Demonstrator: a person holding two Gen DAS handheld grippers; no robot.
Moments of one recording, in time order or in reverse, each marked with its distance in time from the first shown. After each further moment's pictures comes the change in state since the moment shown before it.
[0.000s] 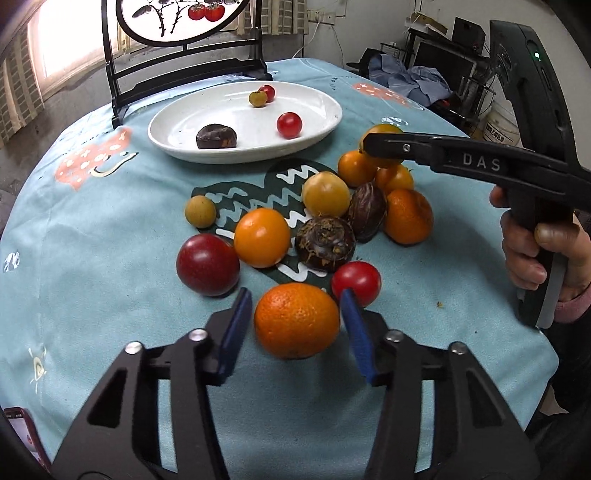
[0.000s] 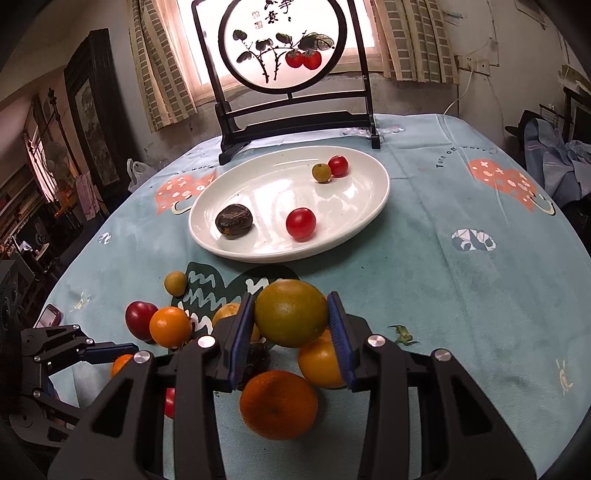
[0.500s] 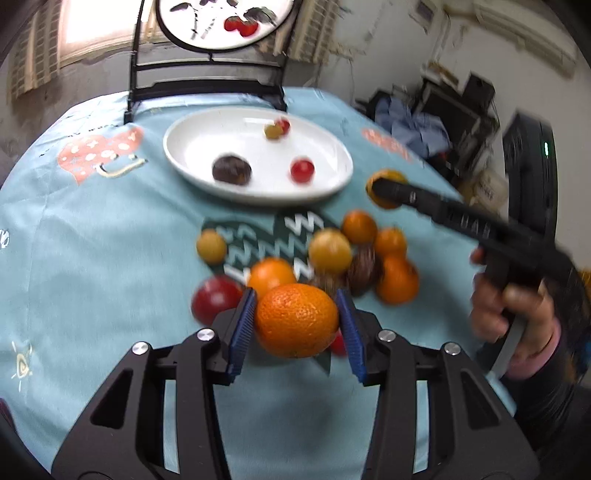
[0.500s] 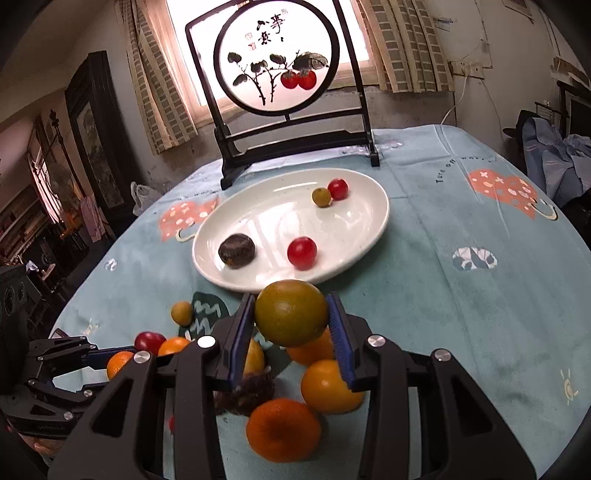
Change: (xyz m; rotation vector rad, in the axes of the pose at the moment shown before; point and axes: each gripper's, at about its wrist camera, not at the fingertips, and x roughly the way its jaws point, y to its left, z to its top) left arm -0.016 0.031 0.030 -0.195 -0.124 -0.087; right arm 0.000 -0.003 0.021 0.033 -0.107 0.032
